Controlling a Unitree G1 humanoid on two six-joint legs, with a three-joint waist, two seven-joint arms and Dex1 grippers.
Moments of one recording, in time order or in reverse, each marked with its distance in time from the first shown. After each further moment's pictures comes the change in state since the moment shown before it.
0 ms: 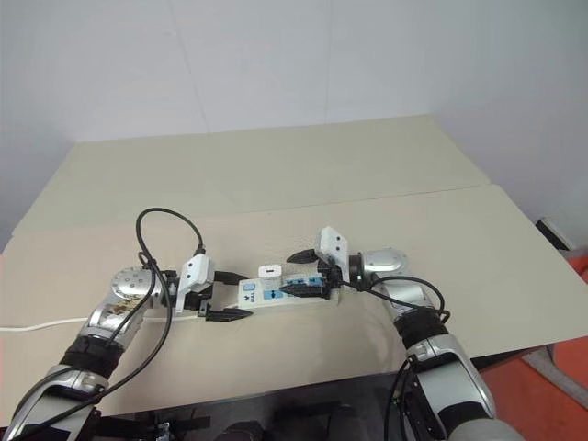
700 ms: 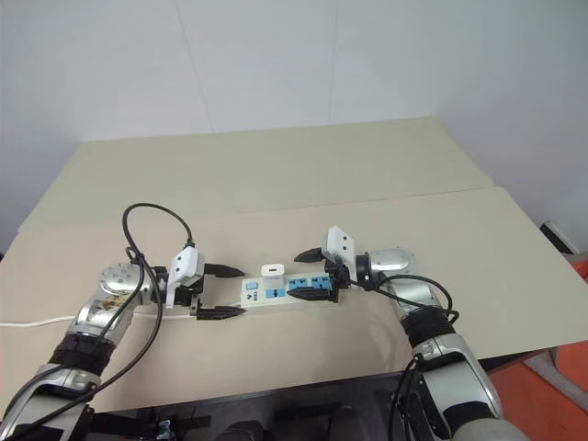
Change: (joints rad) left arm 0.001 0.052 0.052 -0.087 -0.067 0.072 -0.053; right arm -0.004 -0.034 -0.023 -0.005 -0.002 0.022 0.039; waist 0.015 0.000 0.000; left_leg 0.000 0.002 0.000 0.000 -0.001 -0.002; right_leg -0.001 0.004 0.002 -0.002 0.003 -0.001
